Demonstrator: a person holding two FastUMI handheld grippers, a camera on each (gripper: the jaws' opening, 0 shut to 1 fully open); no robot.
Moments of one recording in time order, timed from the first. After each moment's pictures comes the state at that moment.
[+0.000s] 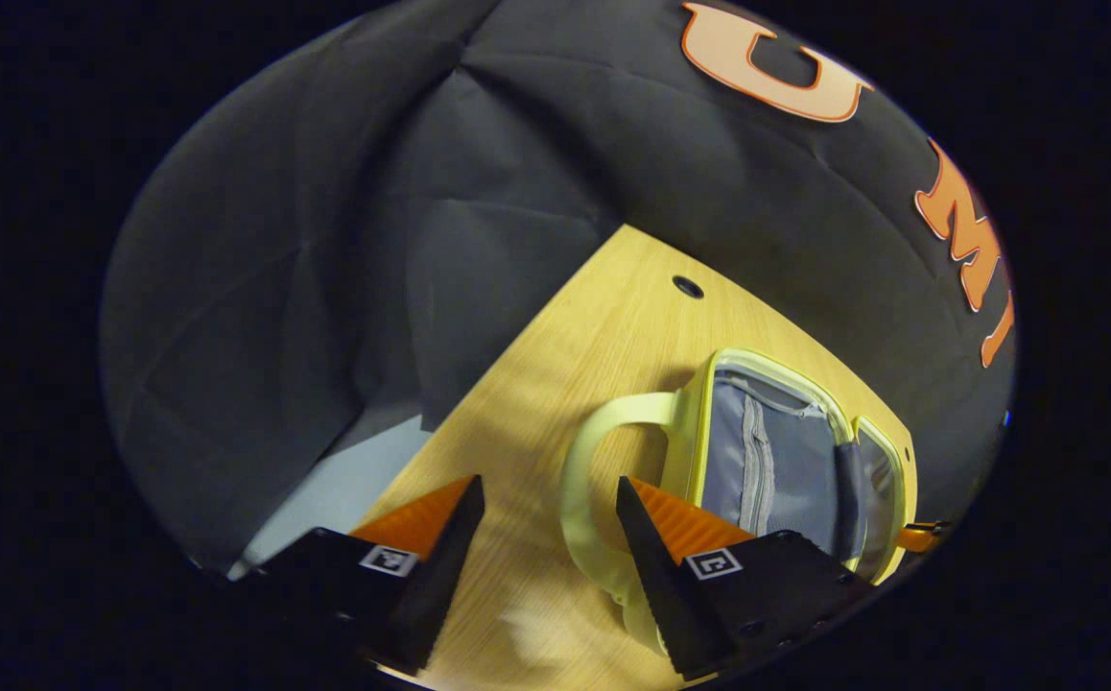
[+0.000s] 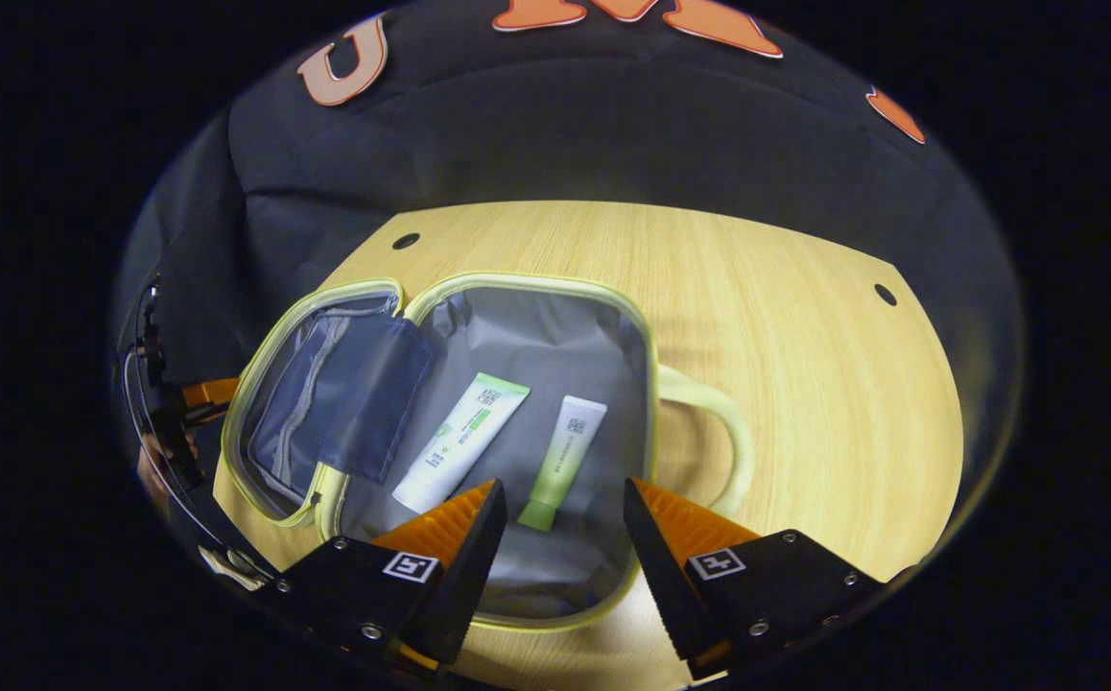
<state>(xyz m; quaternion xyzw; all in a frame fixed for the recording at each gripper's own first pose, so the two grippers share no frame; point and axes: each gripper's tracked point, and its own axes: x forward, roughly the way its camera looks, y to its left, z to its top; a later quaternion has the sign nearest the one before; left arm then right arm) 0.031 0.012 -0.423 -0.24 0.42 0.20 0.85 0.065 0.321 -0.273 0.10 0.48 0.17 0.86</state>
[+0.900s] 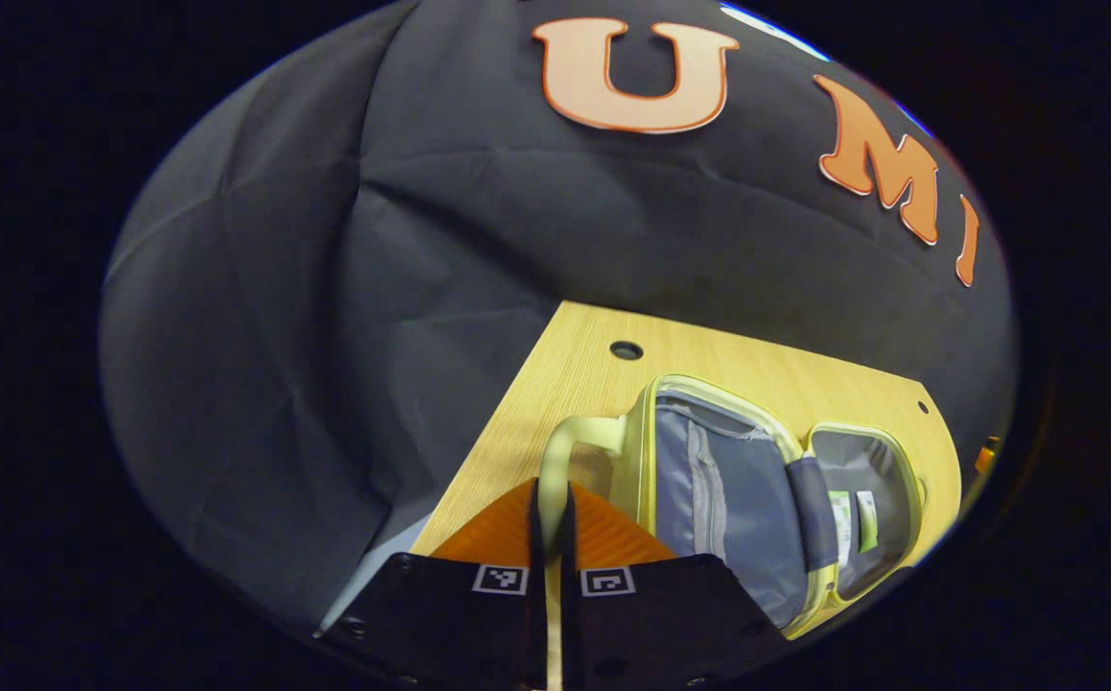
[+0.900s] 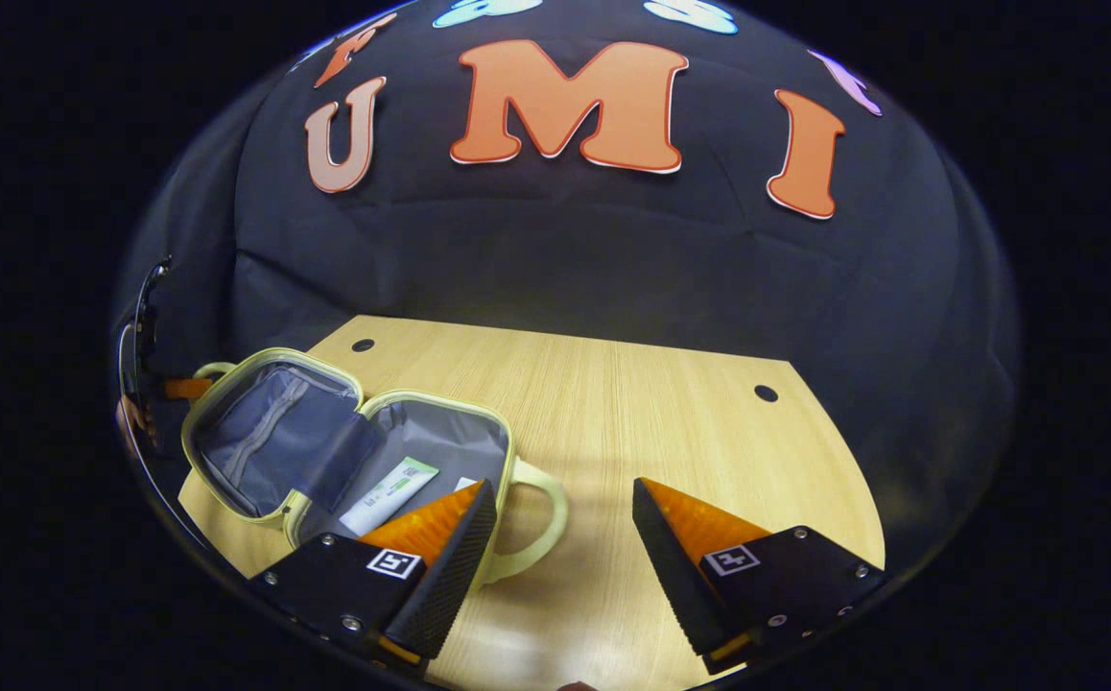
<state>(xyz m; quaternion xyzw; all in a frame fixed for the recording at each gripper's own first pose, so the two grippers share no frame) 0.079 -0.008 -0.302 -0.07 0.35 0.18 0.92 0.078 0.193 -0.193 0.06 0.31 0.09 0.94</state>
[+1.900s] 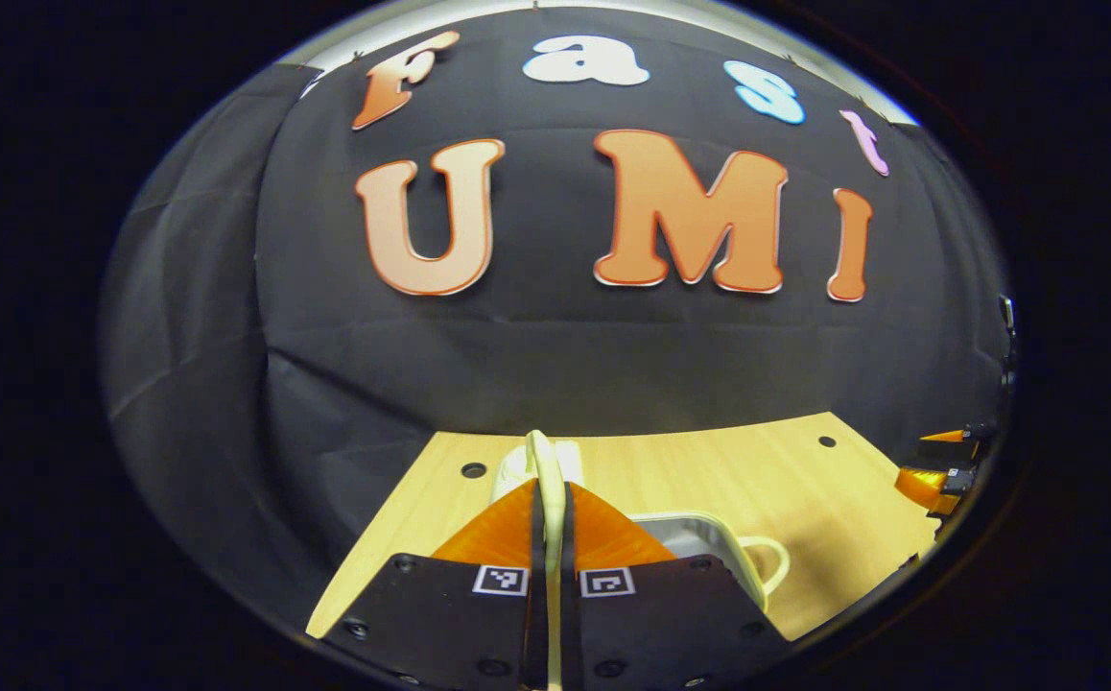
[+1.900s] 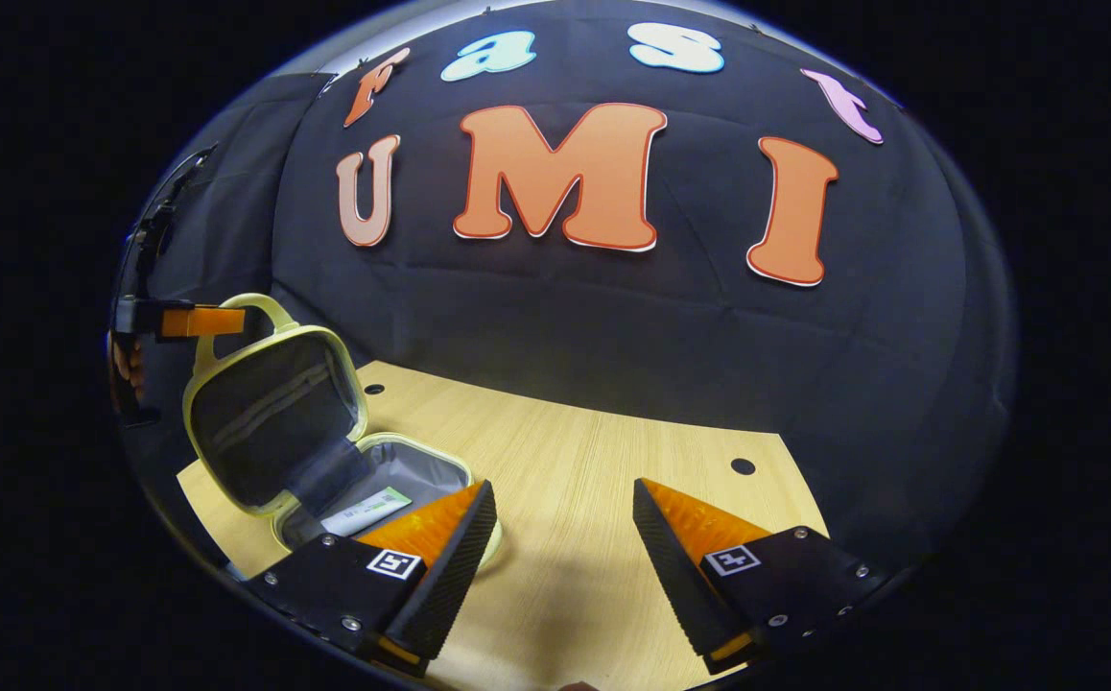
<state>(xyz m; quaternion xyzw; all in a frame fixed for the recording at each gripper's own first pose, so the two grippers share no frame) 0.142 -0.265 -0.133 0.01 0.22 0.08 0.97 0.093 0.109 -0.146 0.06 0.21 0.13 0.97</state>
